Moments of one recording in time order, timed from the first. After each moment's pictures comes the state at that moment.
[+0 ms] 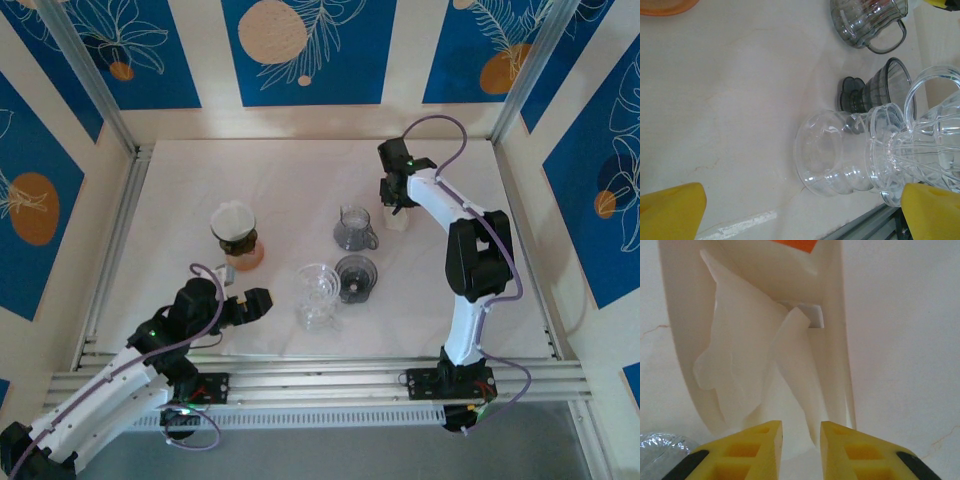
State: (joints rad) left arm -0.67 0.51 0.33 -0.44 0.16 -0.88; right arm 0.28 1.93 1.57 -0.79 0.30 0.36
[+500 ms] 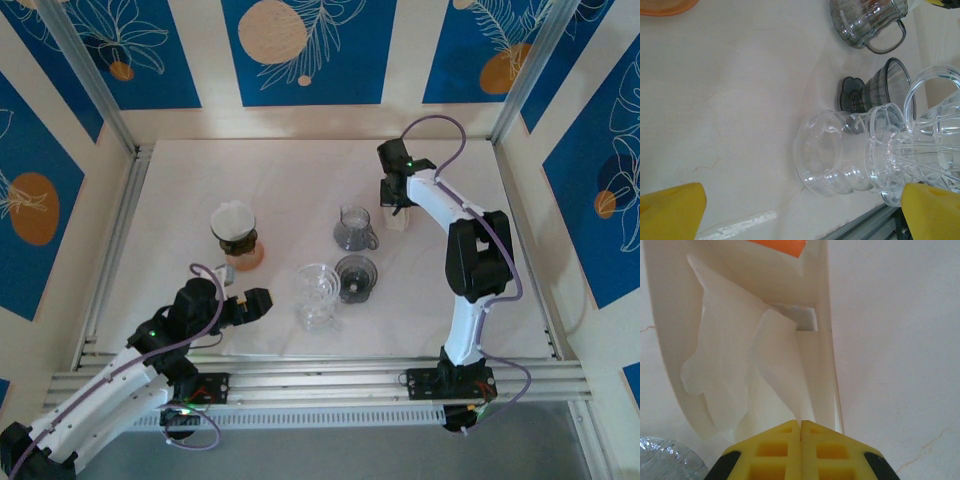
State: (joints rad) left arm -0.67 0.51 0.33 -0.44 0.16 -0.88; right arm 0.29 1.92 1.55 -0.78 0.33 0.34
